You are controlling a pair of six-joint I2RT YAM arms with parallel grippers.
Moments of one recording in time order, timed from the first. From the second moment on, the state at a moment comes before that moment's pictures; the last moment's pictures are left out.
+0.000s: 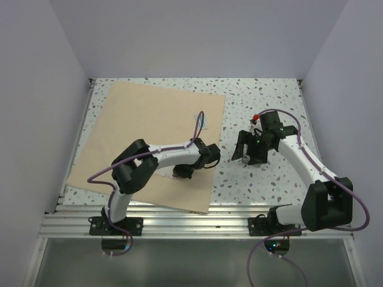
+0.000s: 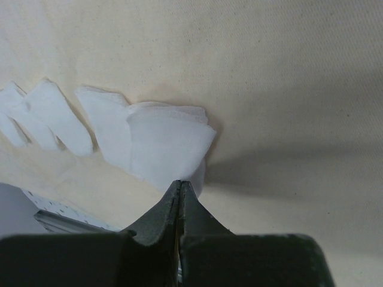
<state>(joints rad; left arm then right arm) -1.00 2.03 1.43 -1.13 -0.49 -0.62 0.18 1.34 0.98 -0.85 -0.35 0.37</state>
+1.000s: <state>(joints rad) -1.01 2.07 1.47 -1.15 -0.48 -0.67 0.18 1.34 0.97 -0.84 -0.36 0.36</state>
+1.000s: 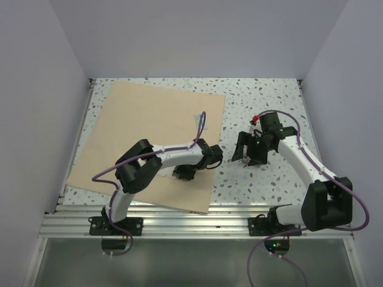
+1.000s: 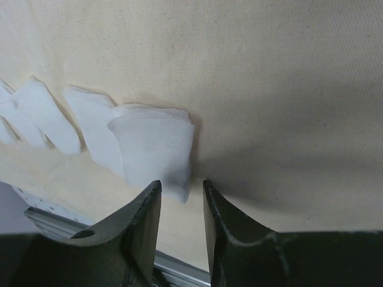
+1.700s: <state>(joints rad) -1.01 2.00 1.35 -1.08 -0.51 -0.67 0.18 1.34 0.97 -0.84 -0.36 0.36</state>
